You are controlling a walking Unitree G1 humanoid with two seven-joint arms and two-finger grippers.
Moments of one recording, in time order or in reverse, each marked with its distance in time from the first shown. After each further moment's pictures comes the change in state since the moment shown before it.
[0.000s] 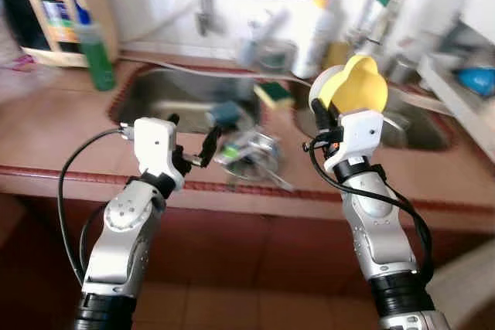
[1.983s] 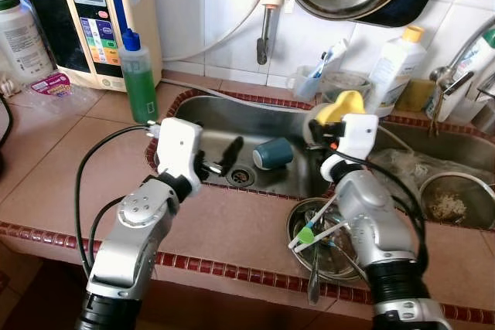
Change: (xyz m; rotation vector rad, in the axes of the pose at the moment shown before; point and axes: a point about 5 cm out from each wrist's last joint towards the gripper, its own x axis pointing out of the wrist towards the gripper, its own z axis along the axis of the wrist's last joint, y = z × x) left arm 0.002 -0.032 0.005 0.015 0.118 -0.154; right arm 0.003 -0.017 -0.031 0.281 0.314 -0.088
